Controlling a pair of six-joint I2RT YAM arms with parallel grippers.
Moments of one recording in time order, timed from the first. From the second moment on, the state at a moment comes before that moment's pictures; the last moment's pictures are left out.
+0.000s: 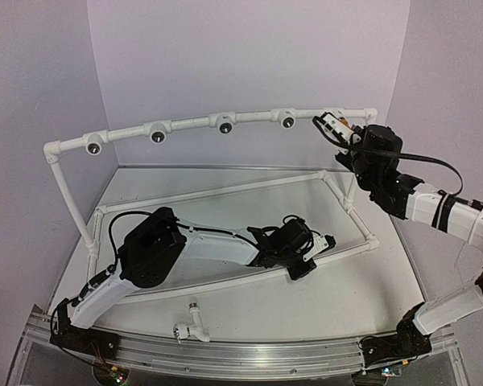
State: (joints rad) left arm -1.18 2.57 2.01 -0.19 0.04 0.18; right arm 0.58 1.35 1.07 0.30 0.68 -1.03
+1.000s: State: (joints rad) left arm -1.18 2.57 2.01 -0.19 0.04 0.18; right arm 0.58 1.34 1.15 0.08 0.66 -0.61
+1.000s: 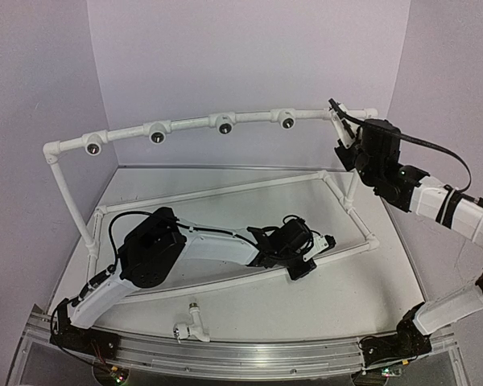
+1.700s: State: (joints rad) left arm -1.18 2.57 2.01 -0.19 0.04 0.18; right arm 0.55 1.32 1.21 -0.09 0.52 -0.24
